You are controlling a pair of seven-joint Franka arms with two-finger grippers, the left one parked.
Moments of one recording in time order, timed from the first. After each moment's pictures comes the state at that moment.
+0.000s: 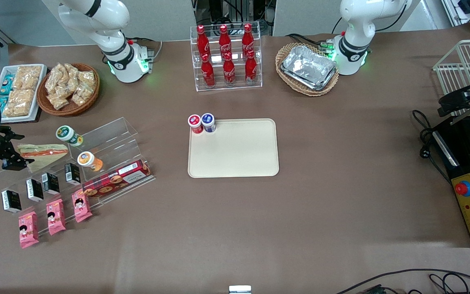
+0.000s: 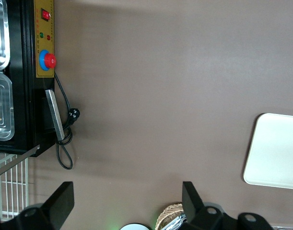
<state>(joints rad) -0.07 0.25 -0.32 -1.79 0.00 1.75 0.78</state>
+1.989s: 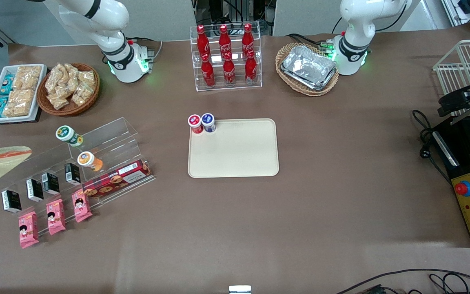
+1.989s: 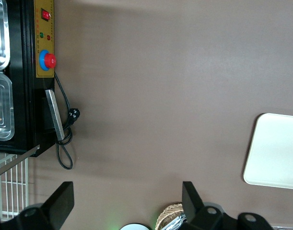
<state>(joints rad) -0.13 0.29 -0.32 -1.55 0.00 1.75 0.28</state>
